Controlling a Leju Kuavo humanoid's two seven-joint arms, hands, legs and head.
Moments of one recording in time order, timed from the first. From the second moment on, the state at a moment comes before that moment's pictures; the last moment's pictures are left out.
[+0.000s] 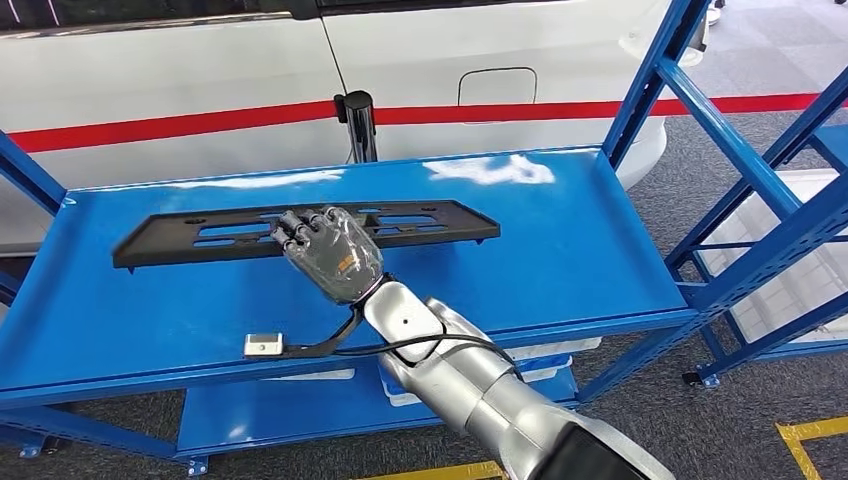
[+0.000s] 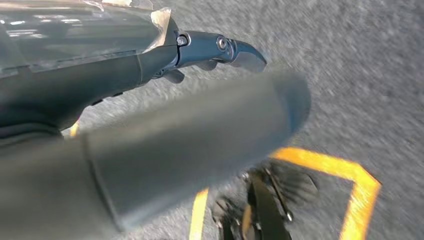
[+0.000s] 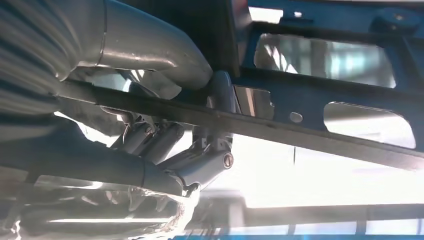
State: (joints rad) left arm -0.01 -0.05 0.42 -0.17 -0.03 0.15 -0.27; right arm -0.74 0.31 0.80 -0.85 1.45 -0.69 -0.02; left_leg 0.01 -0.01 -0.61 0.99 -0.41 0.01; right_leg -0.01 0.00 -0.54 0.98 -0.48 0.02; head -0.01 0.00
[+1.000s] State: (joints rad) left arm -0.01 -0.04 0.46 -0.16 -0.01 0.05 -0.28; right arm -0.59 0.32 0.49 -1.49 0.98 -0.68 -0.28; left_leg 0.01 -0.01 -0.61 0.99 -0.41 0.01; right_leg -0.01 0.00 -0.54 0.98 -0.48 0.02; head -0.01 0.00
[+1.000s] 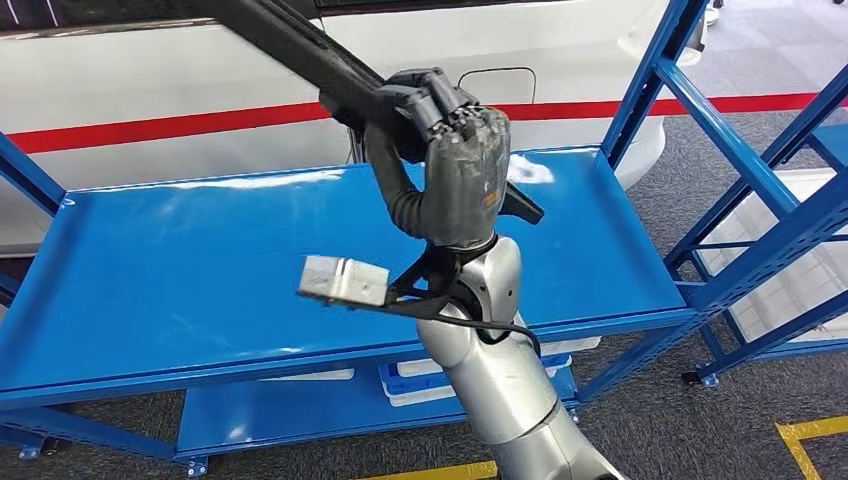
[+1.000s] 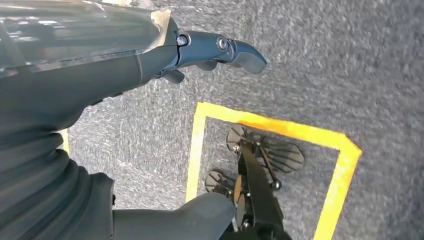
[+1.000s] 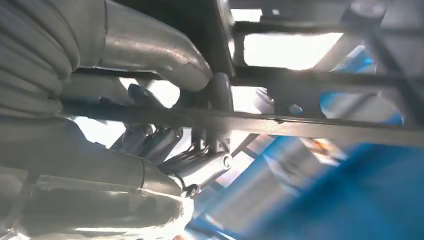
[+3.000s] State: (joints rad) left arm -0.03 -0.04 0.51 -0.16 0.01 0.15 -0.06; right arm -0.64 0.19 0.65 -1.51 0.19 -0.46 -0.30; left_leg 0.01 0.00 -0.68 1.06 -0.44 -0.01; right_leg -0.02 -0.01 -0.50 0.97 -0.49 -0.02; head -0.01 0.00
